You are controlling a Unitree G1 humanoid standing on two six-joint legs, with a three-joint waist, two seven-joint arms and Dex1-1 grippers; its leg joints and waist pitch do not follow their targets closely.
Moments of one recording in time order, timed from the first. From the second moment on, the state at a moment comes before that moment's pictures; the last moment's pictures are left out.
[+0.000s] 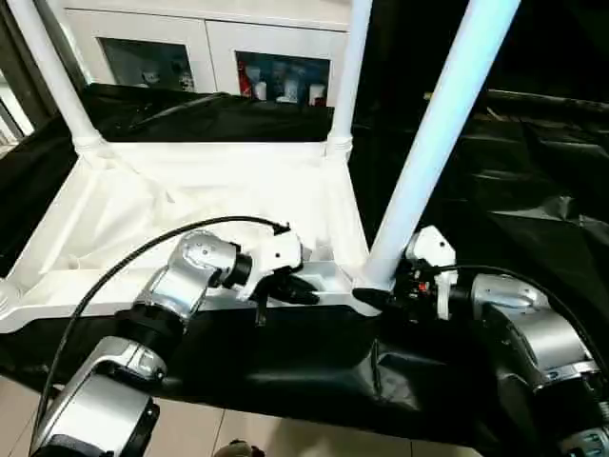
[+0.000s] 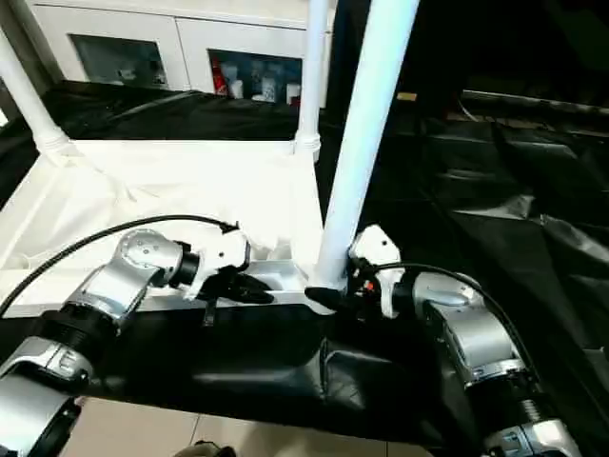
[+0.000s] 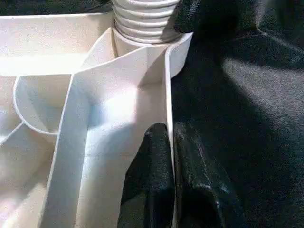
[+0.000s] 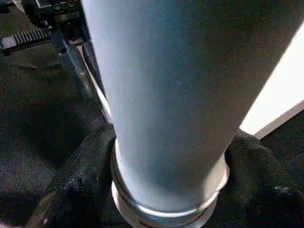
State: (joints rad) left arm -0.68 0.31 -0.31 0.68 0.08 0.00 -1.30; right arm -0.35 -0.48 0.19 0.25 0.23 0.21 0.97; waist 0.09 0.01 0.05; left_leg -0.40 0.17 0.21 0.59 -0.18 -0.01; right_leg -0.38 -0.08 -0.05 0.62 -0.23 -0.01
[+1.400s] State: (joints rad) left arm -0.76 0.17 -0.28 0.81 0.15 0.10 -0.86; right arm -0.46 -0.24 0.08 0.50 0.14 0.16 0.52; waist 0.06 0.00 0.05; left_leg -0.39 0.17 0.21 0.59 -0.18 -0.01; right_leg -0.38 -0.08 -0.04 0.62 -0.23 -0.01
